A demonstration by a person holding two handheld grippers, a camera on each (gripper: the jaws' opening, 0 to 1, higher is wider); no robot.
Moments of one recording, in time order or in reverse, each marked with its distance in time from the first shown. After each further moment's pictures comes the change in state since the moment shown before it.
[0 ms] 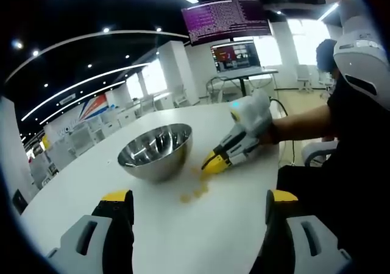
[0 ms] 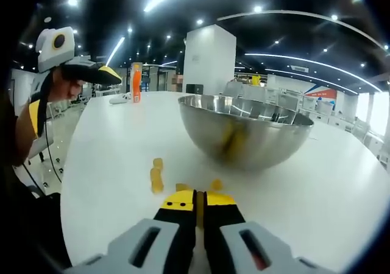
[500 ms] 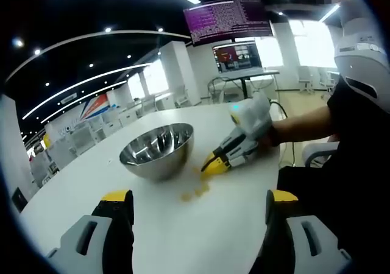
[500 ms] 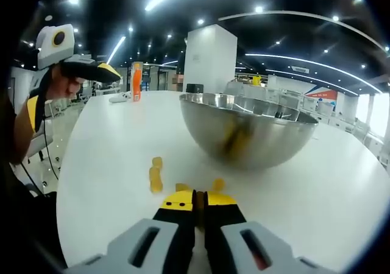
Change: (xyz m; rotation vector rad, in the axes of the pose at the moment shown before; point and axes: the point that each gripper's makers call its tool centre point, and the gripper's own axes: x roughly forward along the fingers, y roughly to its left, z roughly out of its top) left arm -0.002 0.002 -0.001 -0.008 -0.006 0.008; right arm 0.008 0.001 -0.006 -0.002 0.003 -0.003
